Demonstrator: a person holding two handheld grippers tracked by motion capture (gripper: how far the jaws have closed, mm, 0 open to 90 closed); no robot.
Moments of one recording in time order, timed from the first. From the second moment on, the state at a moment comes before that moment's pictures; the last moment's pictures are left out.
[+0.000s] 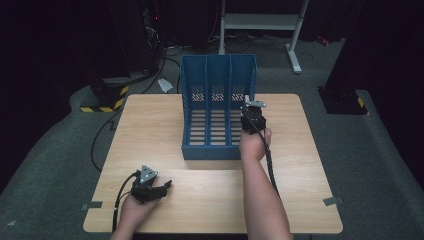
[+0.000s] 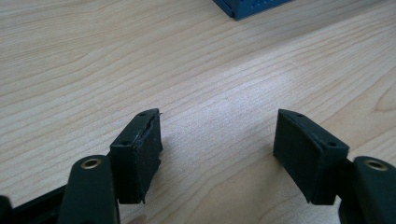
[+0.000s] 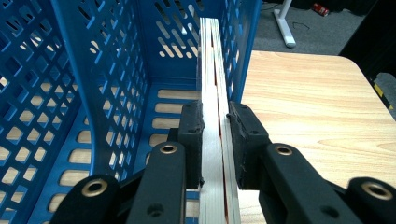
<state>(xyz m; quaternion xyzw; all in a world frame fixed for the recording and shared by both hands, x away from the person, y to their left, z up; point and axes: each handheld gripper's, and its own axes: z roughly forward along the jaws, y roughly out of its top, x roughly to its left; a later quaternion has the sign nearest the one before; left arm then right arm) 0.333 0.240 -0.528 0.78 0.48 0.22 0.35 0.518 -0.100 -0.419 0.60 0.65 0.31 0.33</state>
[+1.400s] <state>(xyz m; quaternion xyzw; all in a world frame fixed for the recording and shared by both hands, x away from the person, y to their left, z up) 0.333 0.240 -0.528 0.78 0.48 0.22 0.35 0.513 -0.110 -0.407 0.58 0.66 0.34 0.33</state>
